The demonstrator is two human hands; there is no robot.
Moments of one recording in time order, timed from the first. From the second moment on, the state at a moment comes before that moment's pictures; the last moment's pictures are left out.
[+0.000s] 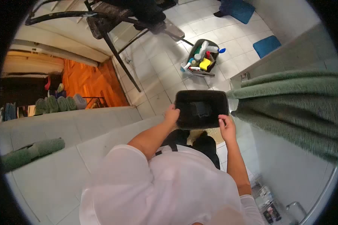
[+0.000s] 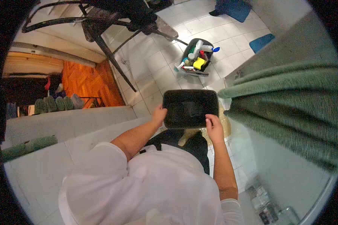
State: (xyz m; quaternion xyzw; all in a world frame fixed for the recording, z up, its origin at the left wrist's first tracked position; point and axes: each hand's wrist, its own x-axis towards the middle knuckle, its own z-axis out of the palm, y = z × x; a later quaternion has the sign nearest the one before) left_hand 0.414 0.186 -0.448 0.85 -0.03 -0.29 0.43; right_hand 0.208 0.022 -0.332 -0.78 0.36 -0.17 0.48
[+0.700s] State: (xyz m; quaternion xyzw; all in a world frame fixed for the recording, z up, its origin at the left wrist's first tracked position) left_hand 0.531 0.196 -0.595 0.63 0.35 -0.07 0.69; right_hand 0.485 -0.093 -0.704 -0.71 0.39 0.08 0.58
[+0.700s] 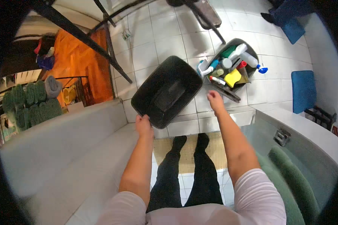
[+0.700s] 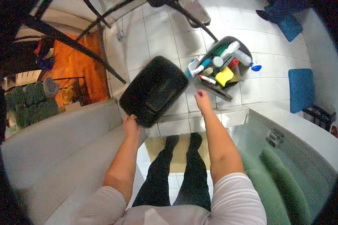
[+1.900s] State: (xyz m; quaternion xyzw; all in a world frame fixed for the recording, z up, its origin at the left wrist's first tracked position) left_hand 0.431 0.091 -0.472 0.88 -0.22 -0.12 0.41; right_hand 0.398 -0.059 -0.468 -0.28 0.43 -0.22 0.83
